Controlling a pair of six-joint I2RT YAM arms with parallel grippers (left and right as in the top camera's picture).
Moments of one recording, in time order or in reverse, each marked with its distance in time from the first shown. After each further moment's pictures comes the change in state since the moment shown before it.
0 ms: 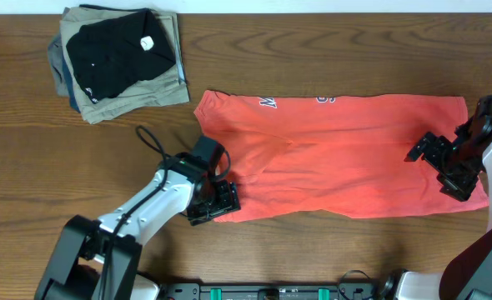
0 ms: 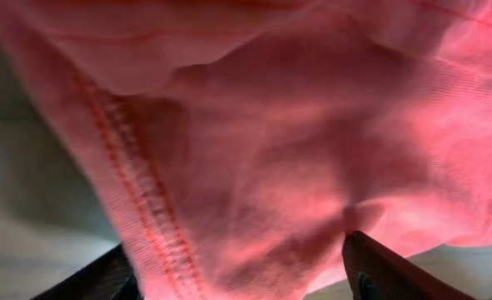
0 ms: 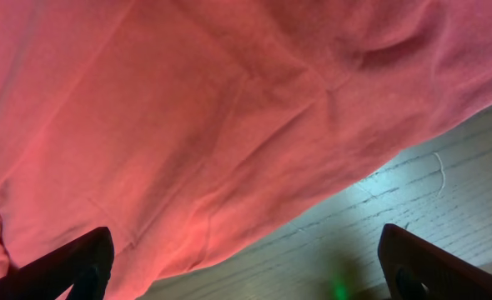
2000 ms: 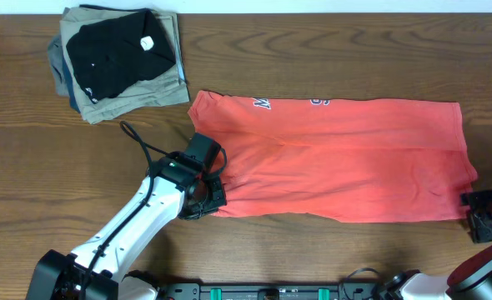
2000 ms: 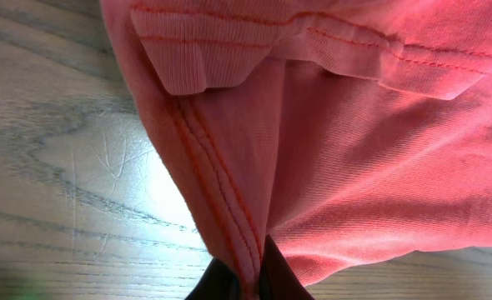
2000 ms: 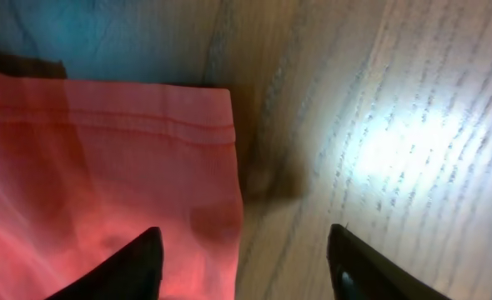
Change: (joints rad) left arm 0.008 -0.148 0.046 -0.145 -0.160 0.000; right arm -0.472 0.017 -0.328 0.437 0.114 0.219
